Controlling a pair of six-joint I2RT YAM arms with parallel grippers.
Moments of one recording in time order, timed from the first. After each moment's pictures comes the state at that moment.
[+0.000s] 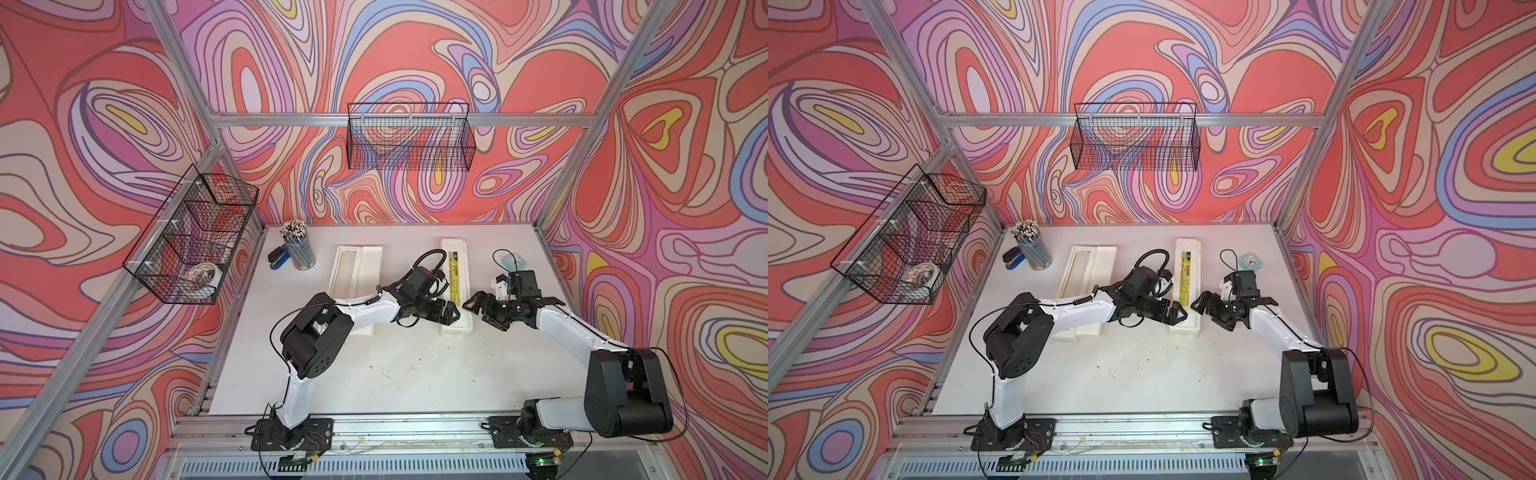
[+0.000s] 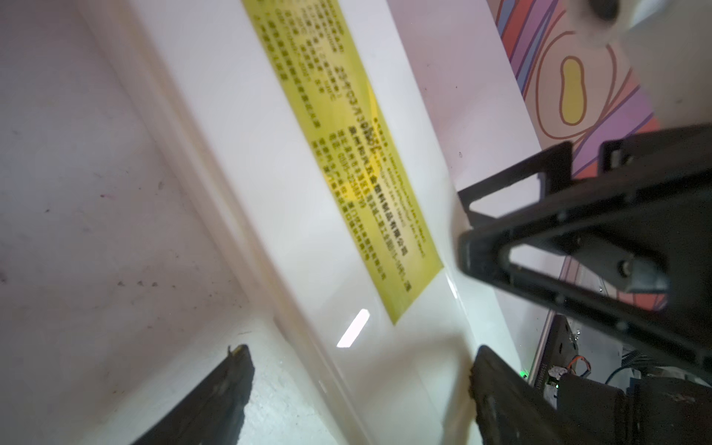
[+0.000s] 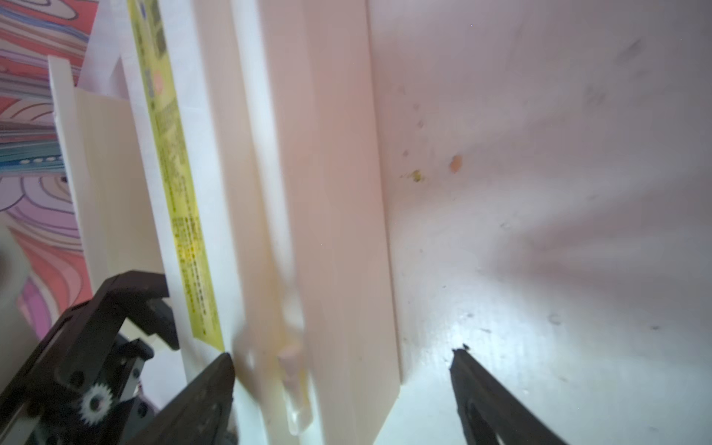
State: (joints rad) left arm -0.82 2.00 1.35 -0.18 0.37 -0.49; right arm 0.03 1.40 0.80 -0.46 -0.45 0.46
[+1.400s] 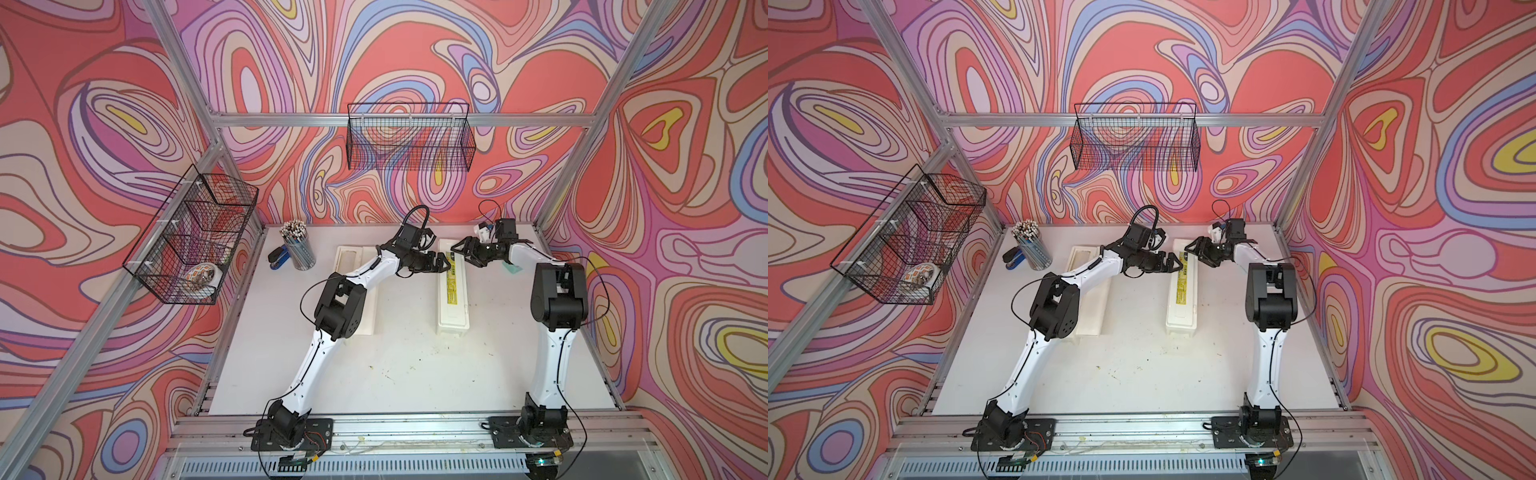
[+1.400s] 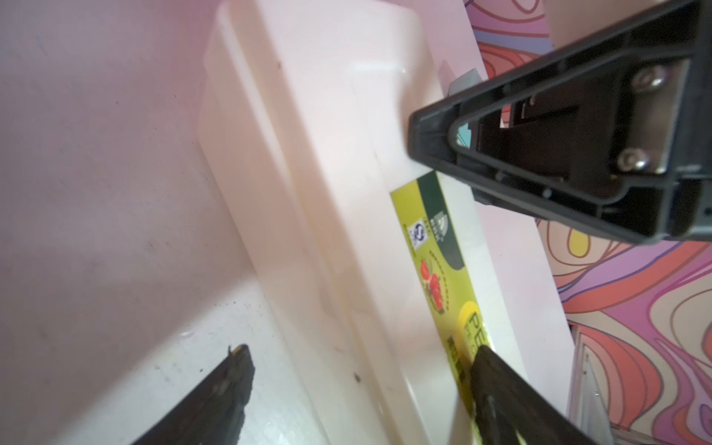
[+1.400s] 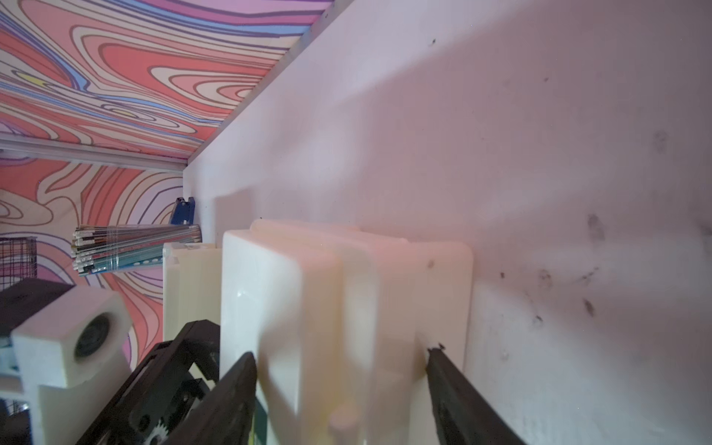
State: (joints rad) left arm -0.58 2.51 2.14 -0.41 0.56 -0.47; right arm -0.03 2.25 1.70 -0.38 -0.75 0.40
